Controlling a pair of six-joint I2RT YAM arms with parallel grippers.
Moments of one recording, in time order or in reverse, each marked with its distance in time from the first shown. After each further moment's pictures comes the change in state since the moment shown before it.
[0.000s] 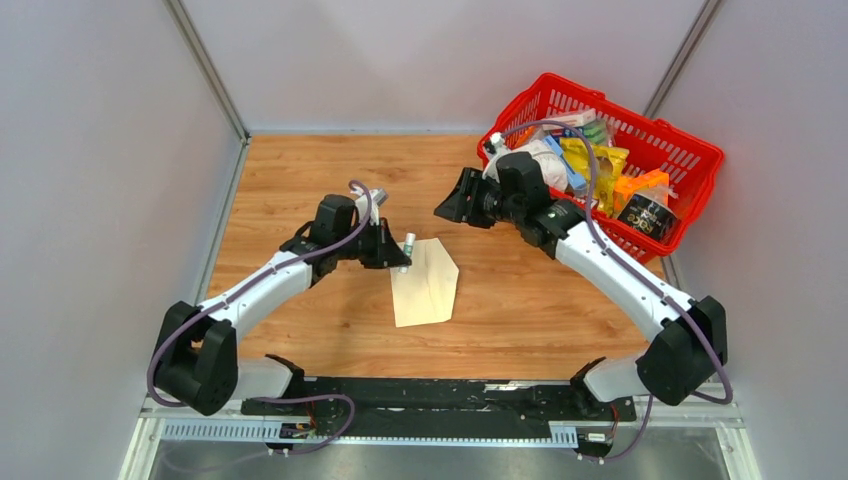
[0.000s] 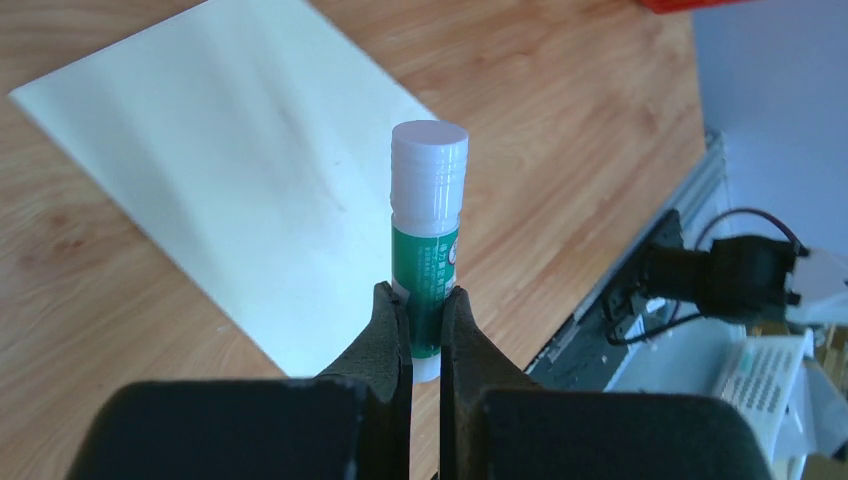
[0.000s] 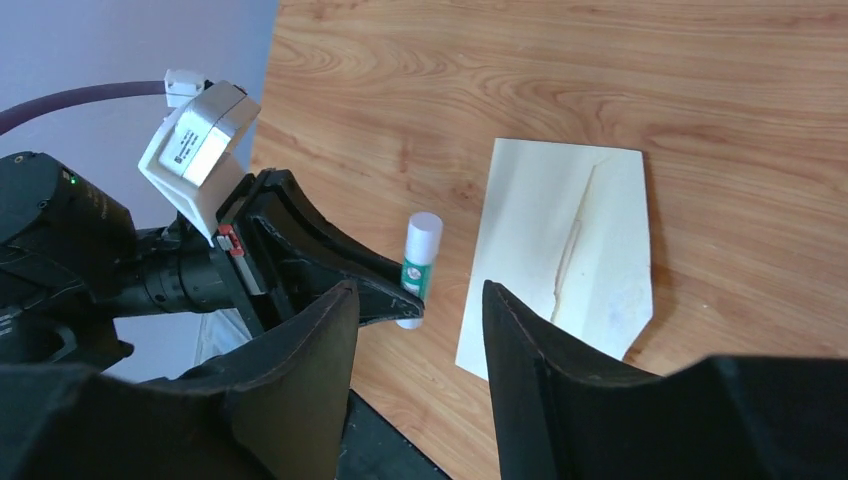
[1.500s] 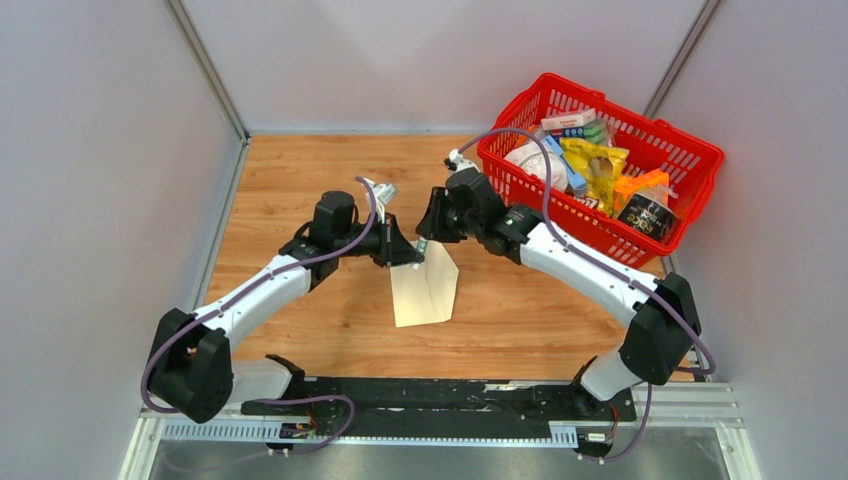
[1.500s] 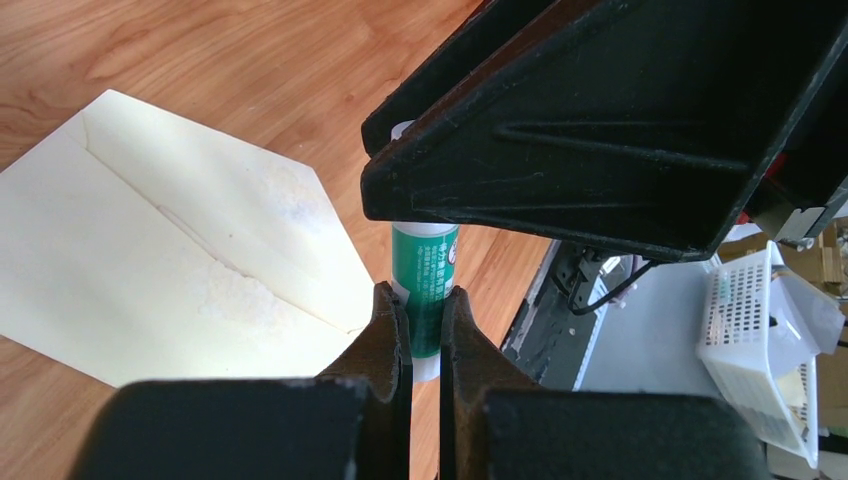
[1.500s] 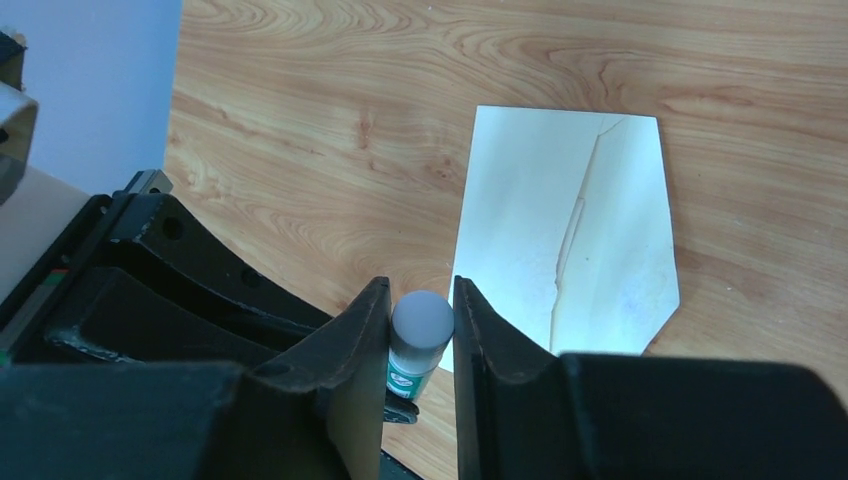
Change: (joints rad) left arm -0.034 -0.046 0.003 0.181 0.227 0.076; right arm 0.204 0.118 0.074 -0.052 0.243 0.016
